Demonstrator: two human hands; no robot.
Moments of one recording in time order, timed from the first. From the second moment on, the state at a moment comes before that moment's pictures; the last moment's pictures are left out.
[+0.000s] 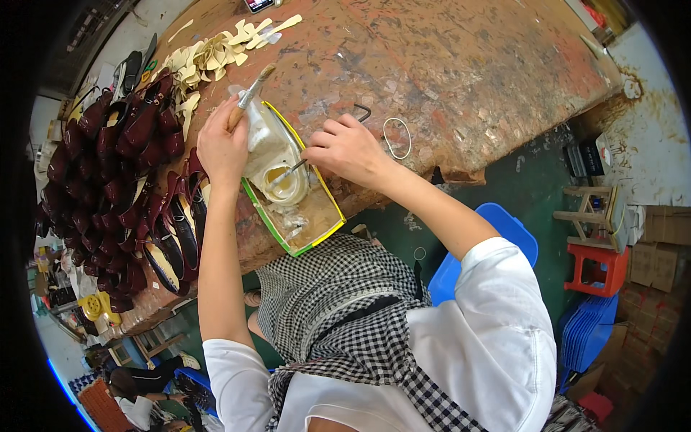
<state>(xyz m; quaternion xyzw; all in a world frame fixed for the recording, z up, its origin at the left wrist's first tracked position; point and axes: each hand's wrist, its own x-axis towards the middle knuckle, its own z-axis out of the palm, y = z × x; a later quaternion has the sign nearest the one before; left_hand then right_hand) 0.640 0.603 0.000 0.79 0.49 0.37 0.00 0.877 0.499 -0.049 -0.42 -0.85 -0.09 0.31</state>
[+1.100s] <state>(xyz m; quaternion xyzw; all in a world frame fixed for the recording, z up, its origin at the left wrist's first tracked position) 0.642 0.598 0.003 0.79 0.49 0.37 0.00 0.879 0.515 -0.061 -0.40 -0.88 -0.02 0.27</state>
